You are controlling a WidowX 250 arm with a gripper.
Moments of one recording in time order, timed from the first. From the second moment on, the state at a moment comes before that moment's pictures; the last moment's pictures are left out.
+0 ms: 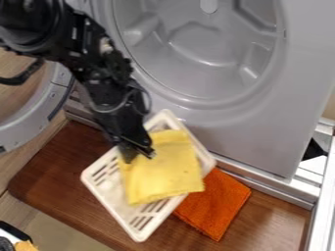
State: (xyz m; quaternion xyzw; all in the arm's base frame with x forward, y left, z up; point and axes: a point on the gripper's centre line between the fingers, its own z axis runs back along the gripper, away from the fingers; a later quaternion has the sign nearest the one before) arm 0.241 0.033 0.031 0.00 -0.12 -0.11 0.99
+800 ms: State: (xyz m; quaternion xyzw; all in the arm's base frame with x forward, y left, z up) arm 0.233 0.080 -0.012 0.05 -0.07 -0.03 1.00
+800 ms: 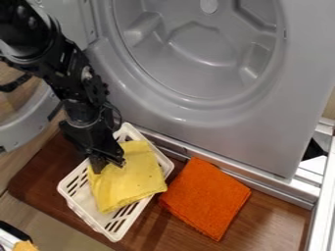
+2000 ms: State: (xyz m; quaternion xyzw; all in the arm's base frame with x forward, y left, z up) arm 0.234 0.062 0.019 0.08 -0.07 -0.08 0.99
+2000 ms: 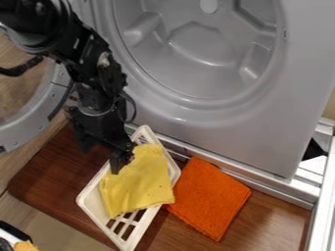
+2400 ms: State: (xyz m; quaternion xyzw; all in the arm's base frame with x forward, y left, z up) arm 0.224 0.065 0.031 0.09 -0.06 -0.08 0.99
